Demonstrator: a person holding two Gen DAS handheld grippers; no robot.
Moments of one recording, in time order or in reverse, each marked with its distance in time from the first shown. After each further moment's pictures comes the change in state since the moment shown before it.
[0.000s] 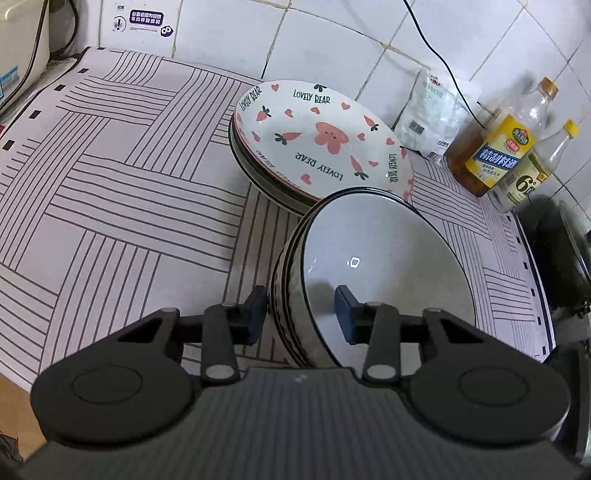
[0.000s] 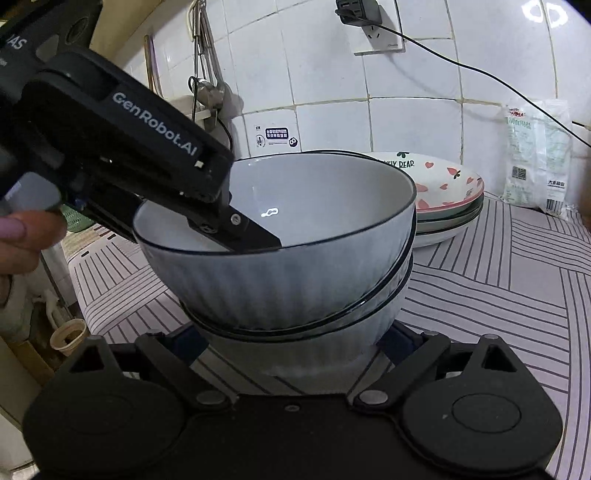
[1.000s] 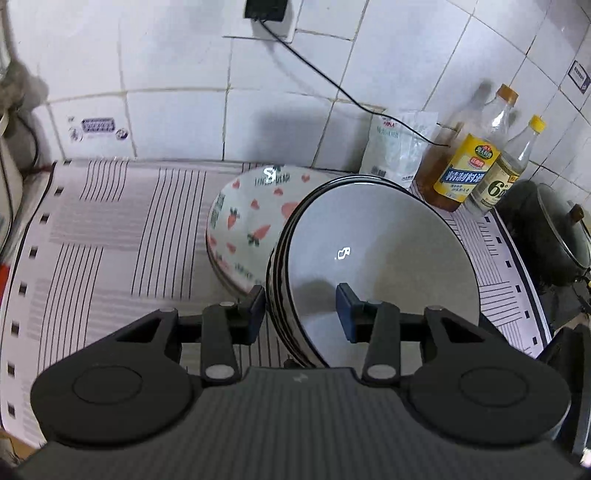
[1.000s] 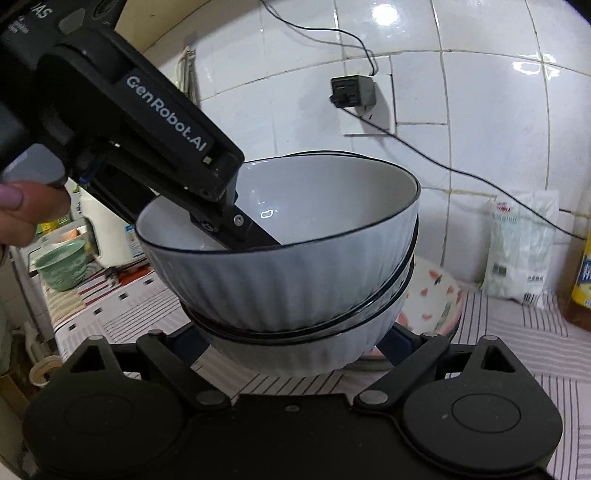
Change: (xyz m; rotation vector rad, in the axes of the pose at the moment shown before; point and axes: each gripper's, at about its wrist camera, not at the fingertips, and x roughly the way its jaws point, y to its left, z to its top) left arm -0.038 -0.044 0.098 0.229 0.013 0.005; right arm -0.014 -0.005 0.086 -0.012 -0.136 -0.083
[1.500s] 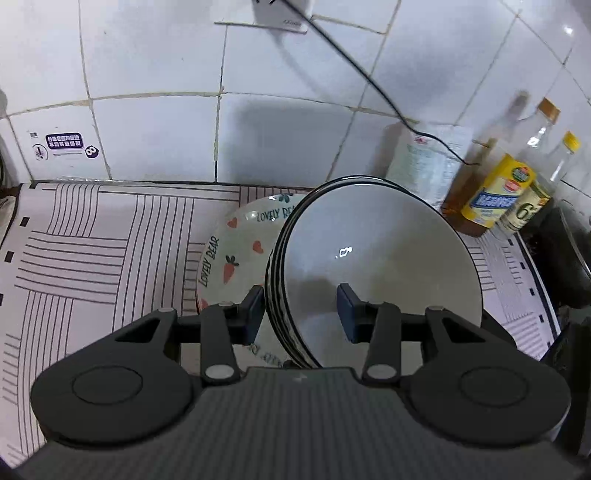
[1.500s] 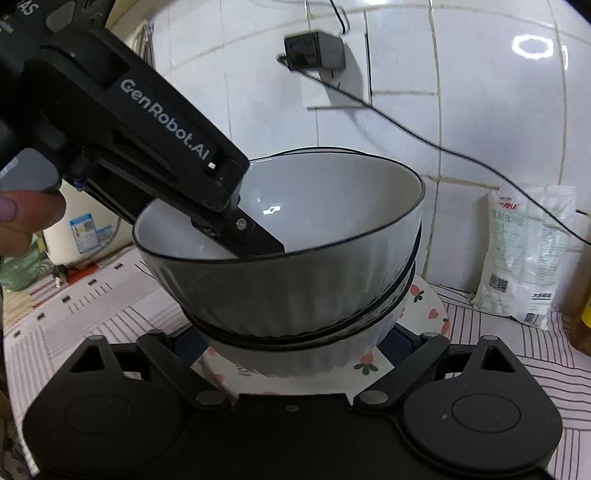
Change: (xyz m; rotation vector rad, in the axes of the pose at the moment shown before) left arm 0.078 0.026 0.044 -0.013 -0.006 -0.018; right arm 0.074 -0.041 0.012 -0.012 0.076 -0.051
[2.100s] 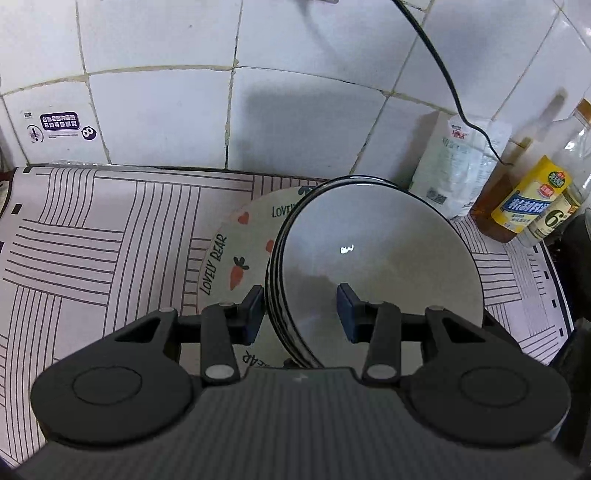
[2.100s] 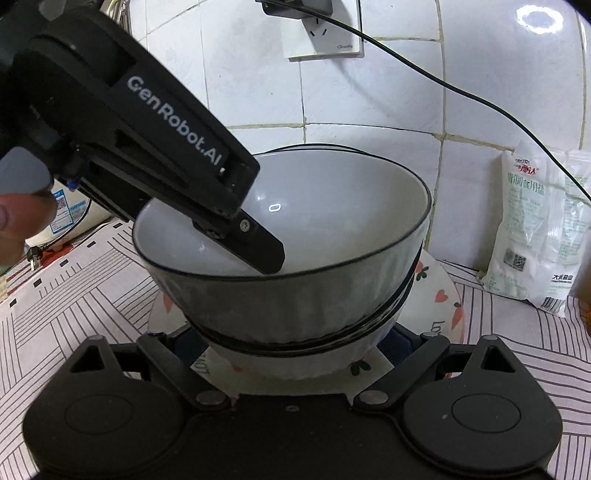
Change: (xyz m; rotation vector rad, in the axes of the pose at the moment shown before) left arm 0.037 0.005 0.005 -0.044 0.038 0.042; right arm 0.035 -0.009 -0.006 0.016 0.075 -0.008
